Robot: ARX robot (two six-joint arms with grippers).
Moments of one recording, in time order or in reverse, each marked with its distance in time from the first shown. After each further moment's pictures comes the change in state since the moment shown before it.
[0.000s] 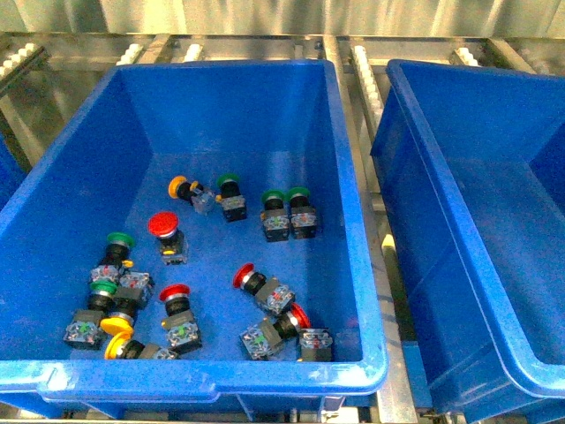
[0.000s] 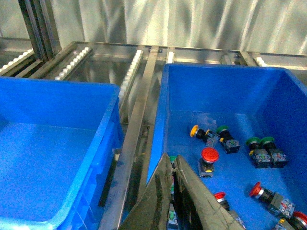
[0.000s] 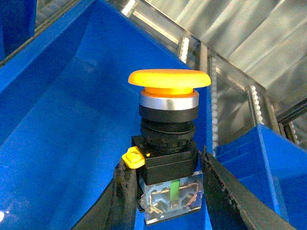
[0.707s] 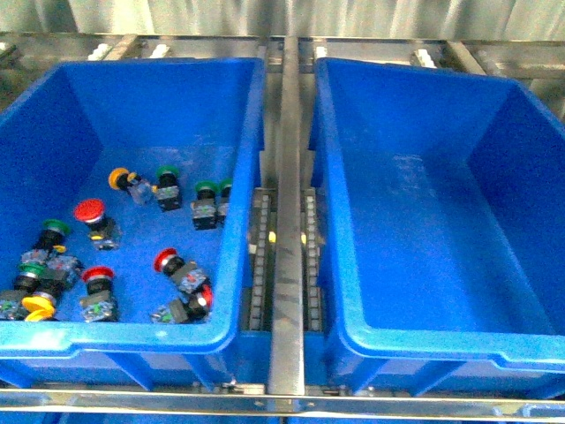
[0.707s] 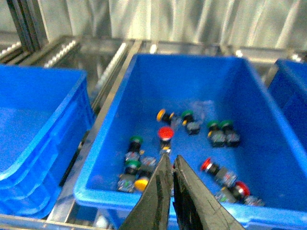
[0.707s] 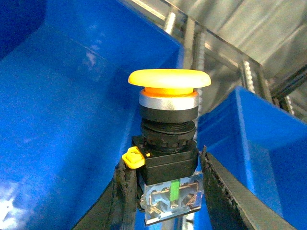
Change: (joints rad) left arm 0.001 -0.324 0.000 -0.339 0.000 0.001; right arm -0.023 0.014 -0.029 0.011 -0.008 0.046
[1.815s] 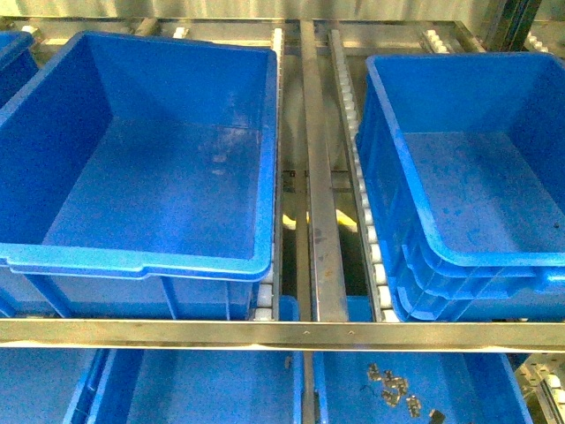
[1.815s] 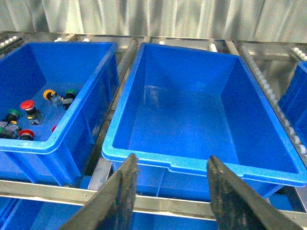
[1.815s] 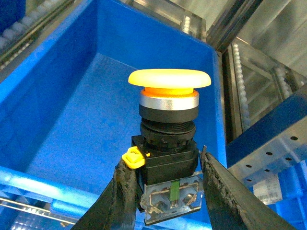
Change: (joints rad) left arm 0.003 -0.006 0.000 -0.006 0.001 0.005; right arm 0.029 0.201 0.005 0.221 -0.032 0.074
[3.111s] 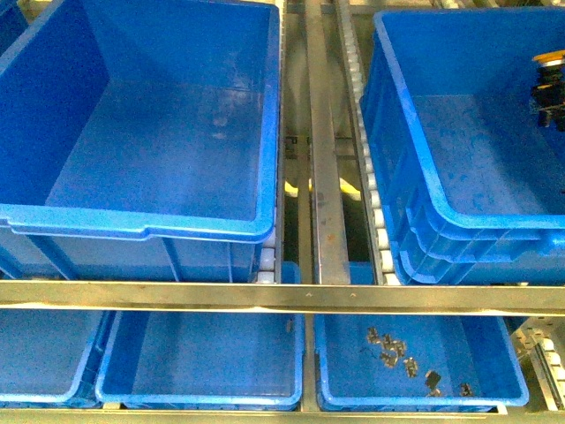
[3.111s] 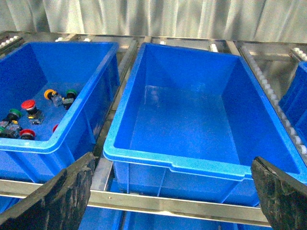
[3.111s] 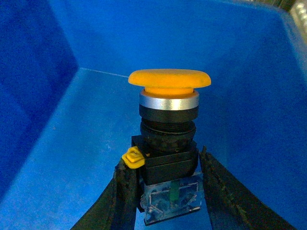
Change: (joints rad) left arm 0.000 0.000 0.000 0.000 0.000 0.000; right arm 0.008 1.086 1.008 0.005 -0.101 0.258
